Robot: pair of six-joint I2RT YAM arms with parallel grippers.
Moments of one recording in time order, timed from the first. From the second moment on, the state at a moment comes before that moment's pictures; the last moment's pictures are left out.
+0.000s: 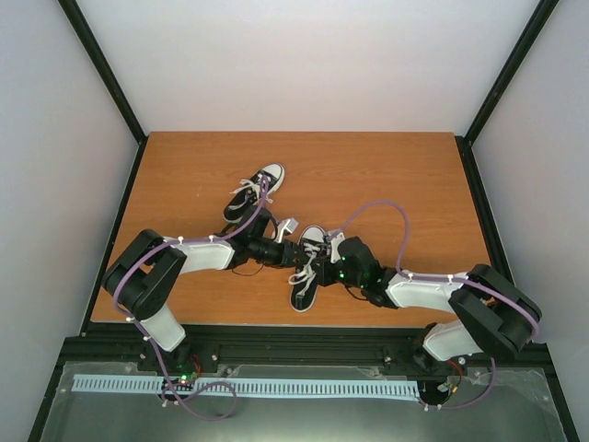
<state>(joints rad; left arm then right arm) -0.62 1.66 0.74 0.14 0.75 -0.66 0.80 1.39 0.44 0.36 -0.15 0.54</state>
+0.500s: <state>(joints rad) -0.62 1.65 0.73 0.17 0.76 -0.69 0.80 1.36 0.41 0.39 -0.14 0.55</state>
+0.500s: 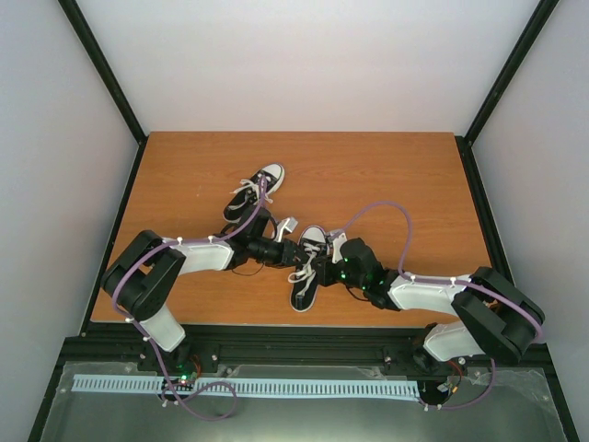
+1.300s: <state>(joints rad) -0.62 1.65 0.73 0.19 0.77 -0.73 0.80 1.36 0.40 0.40 -0.14 0.55</state>
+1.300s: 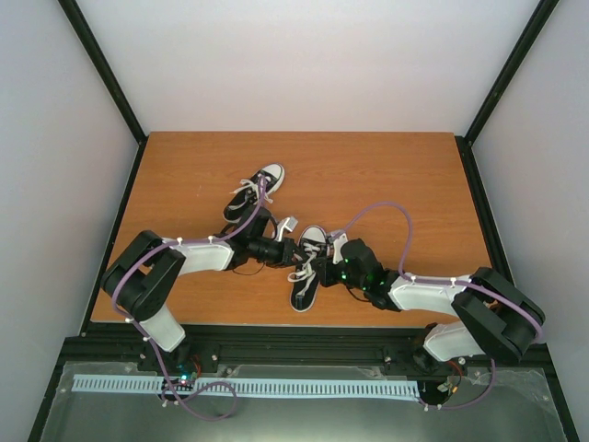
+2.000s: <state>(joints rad) -0.62 1.65 0.73 0.13 0.67 -0.82 1.08 1.20 0.60 -0.01 0.19 0.35</state>
